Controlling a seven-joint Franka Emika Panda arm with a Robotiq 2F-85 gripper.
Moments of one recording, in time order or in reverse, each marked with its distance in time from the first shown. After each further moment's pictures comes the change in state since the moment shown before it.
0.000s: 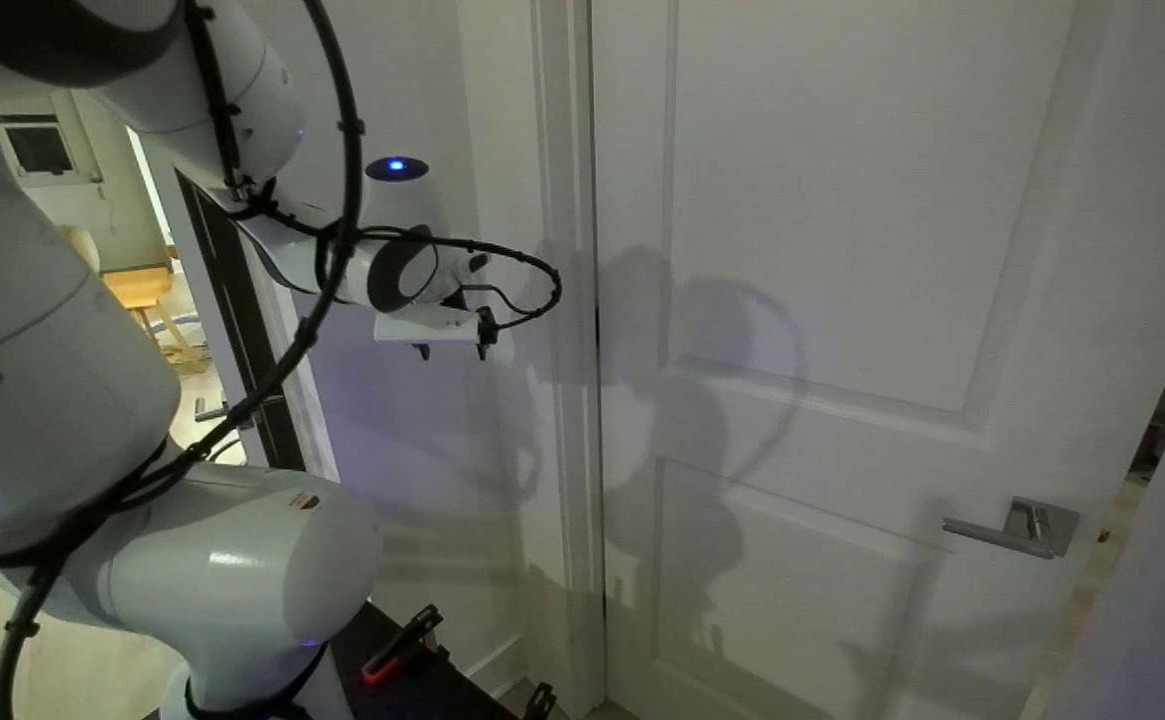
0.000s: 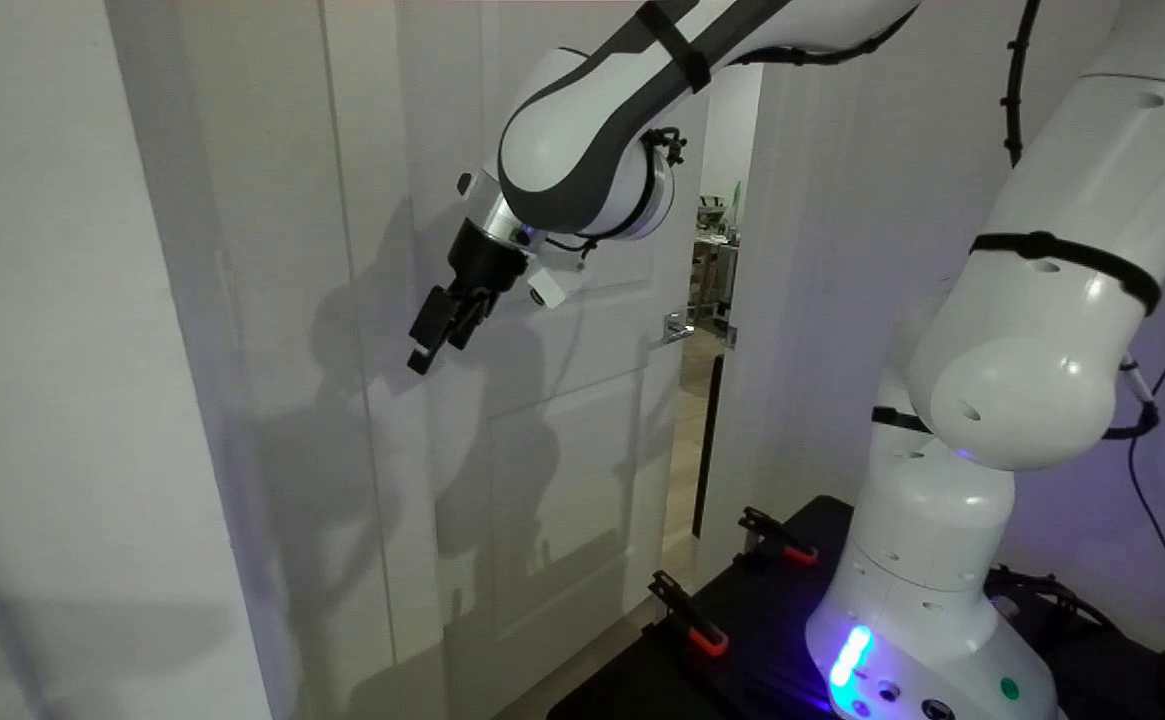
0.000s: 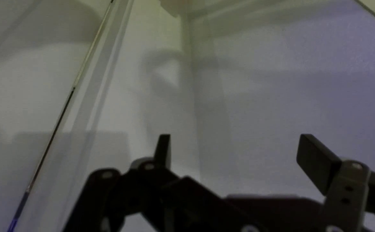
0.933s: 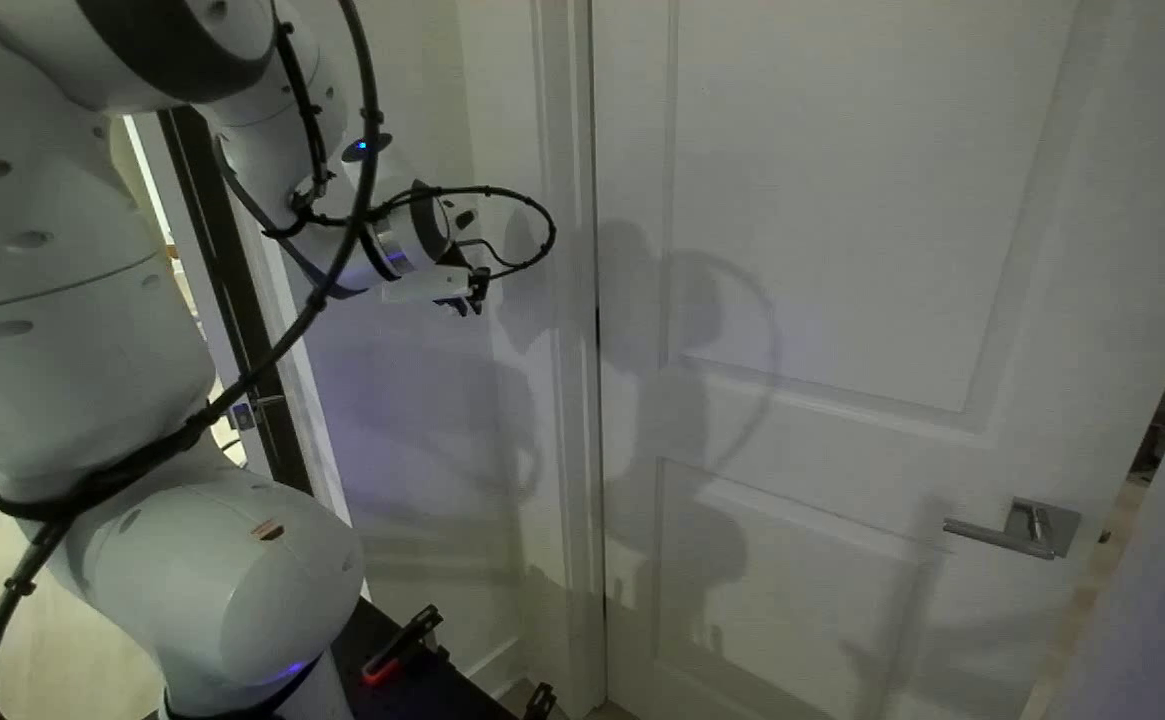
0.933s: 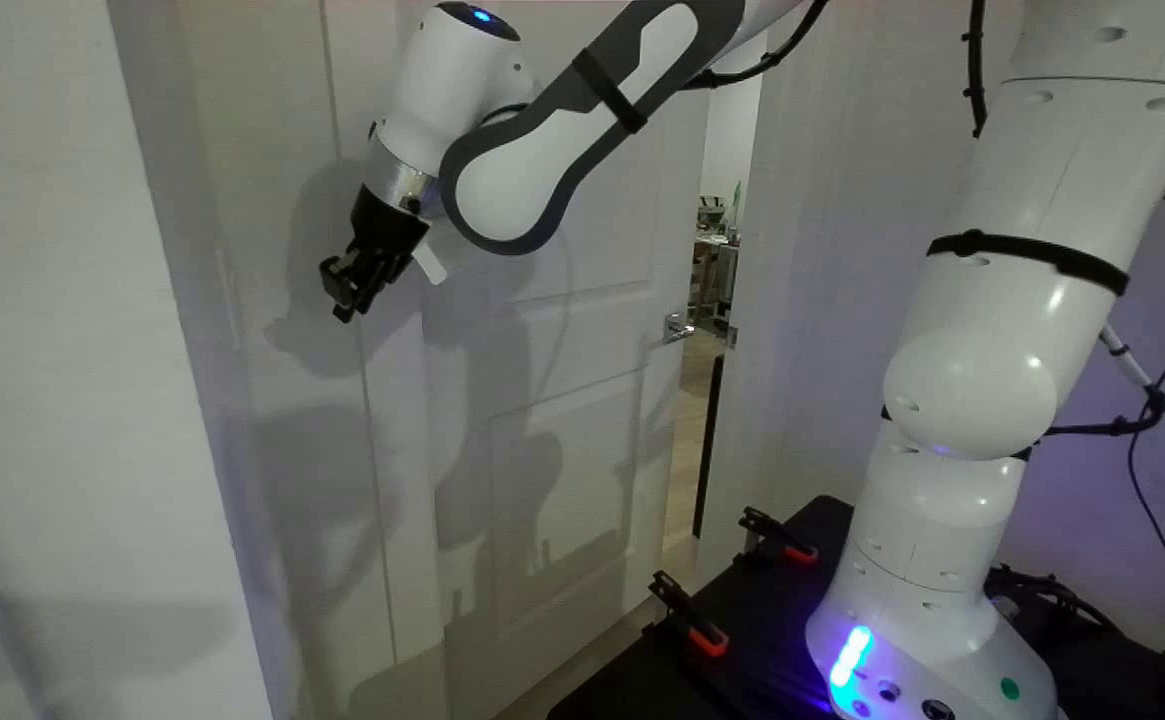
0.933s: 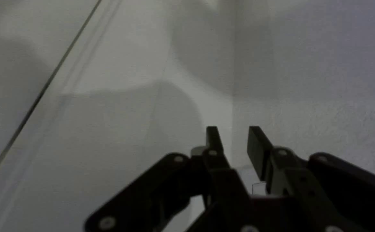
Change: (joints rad) arm -0.272 0.208 0.262 0.288 -0.644 0.062 0.633
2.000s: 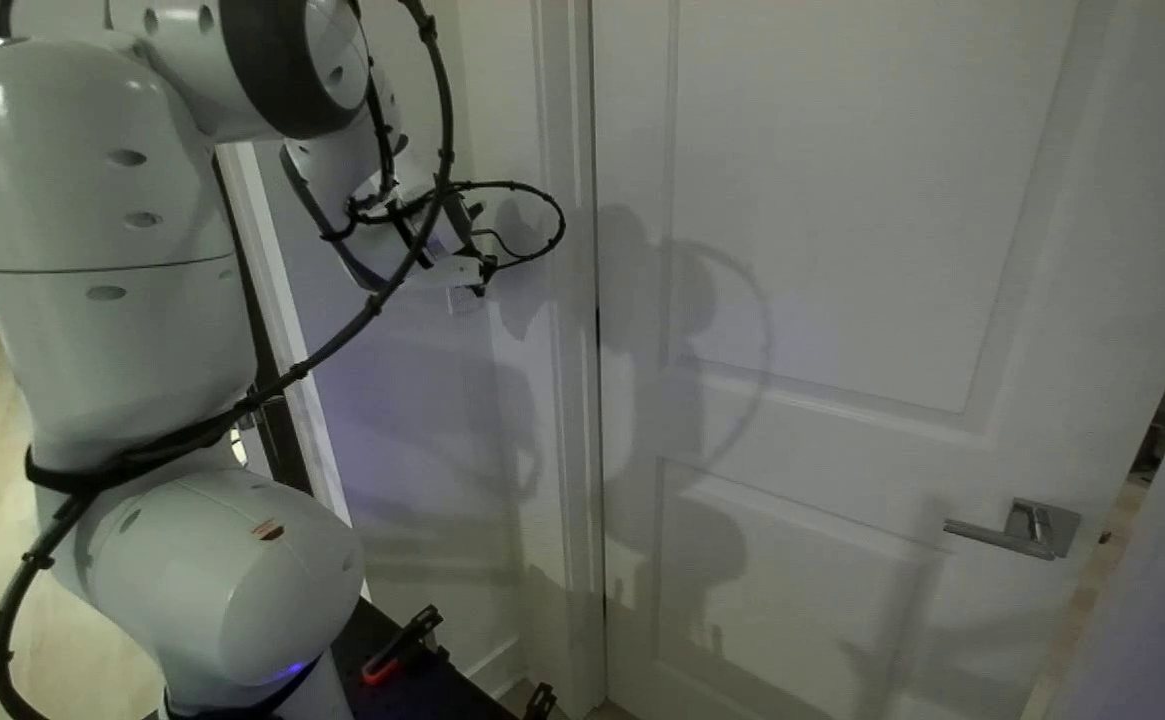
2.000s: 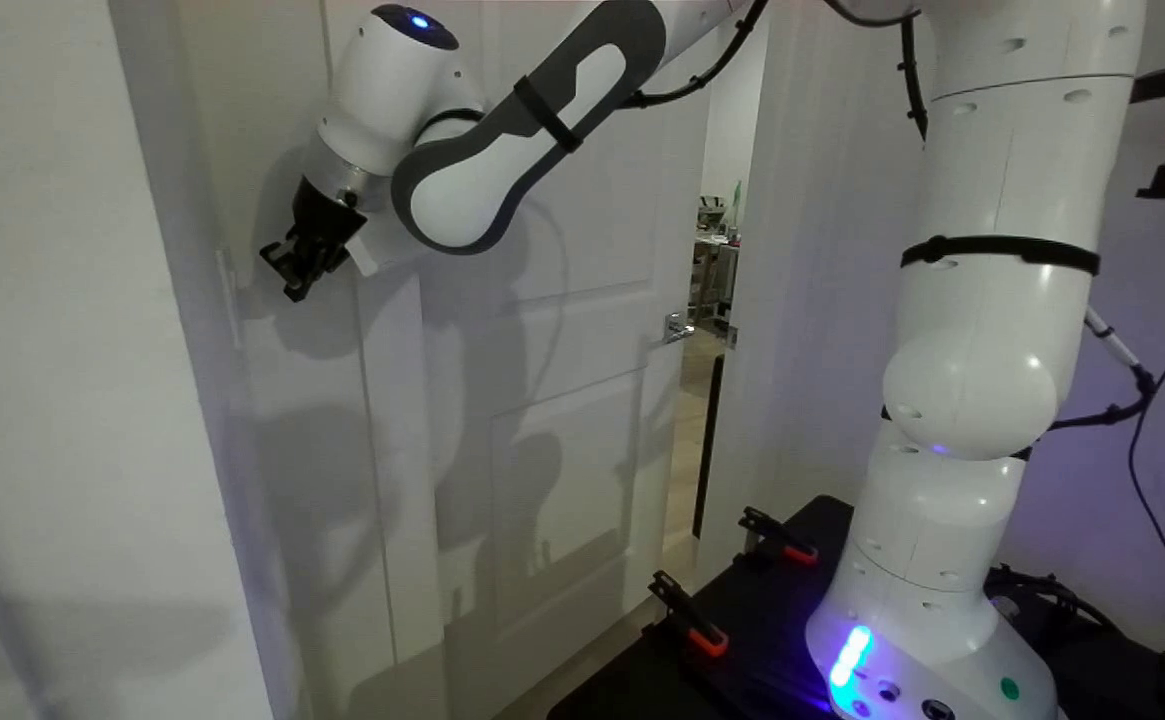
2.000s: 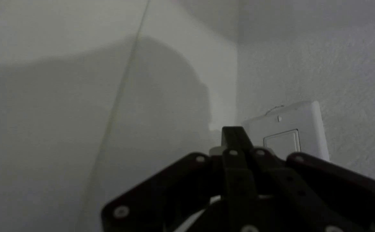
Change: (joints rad) arm -0.002 0.205 -0.003 0.239 -0.237 0.012 0.200
